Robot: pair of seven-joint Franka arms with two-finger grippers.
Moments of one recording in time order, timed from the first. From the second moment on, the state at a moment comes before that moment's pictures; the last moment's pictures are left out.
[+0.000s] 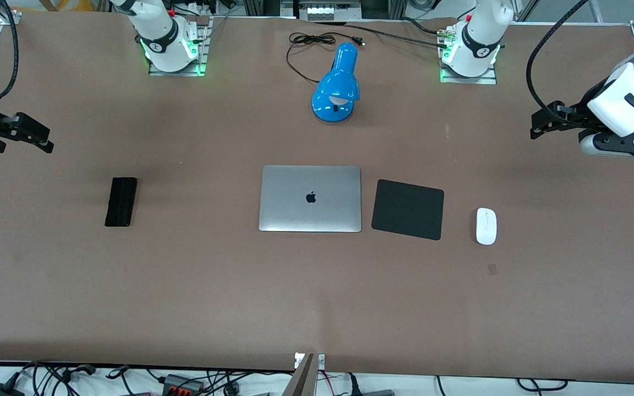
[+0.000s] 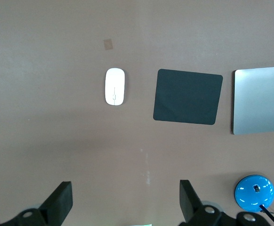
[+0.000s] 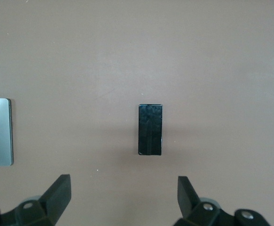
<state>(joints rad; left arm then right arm) -0.09 0.06 0.00 -1.52 -0.04 1.49 -0.03 -0.07 -0.01 0.01 -1.70 -0.01 1.74 -0.06</state>
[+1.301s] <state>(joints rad) -0.07 0.75 0.01 -1.49 0.00 1.73 -0.02 -0.07 0.11 0.01 -1.71 -0.03 1.76 -0.05</state>
